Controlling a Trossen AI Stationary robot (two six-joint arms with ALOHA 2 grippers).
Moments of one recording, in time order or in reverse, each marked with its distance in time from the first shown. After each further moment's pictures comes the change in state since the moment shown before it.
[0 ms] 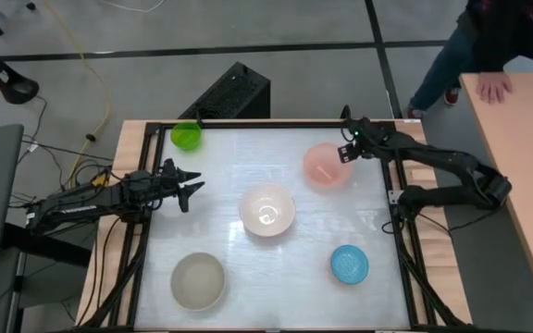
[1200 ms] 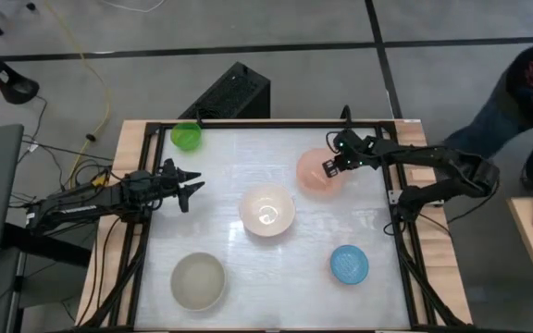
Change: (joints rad) left arm 0.000 0.000 0.000 0.000 0.000 0.000; right arm 0.148 0.150 -0.016 0.128 -0.175 0.009
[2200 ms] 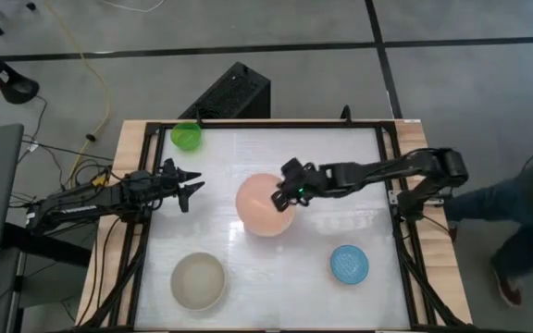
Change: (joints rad) left arm 0.000 0.000 0.000 0.000 0.000 0.000; right arm 0.653 0.294 0.580 -0.015 0.206 0.328
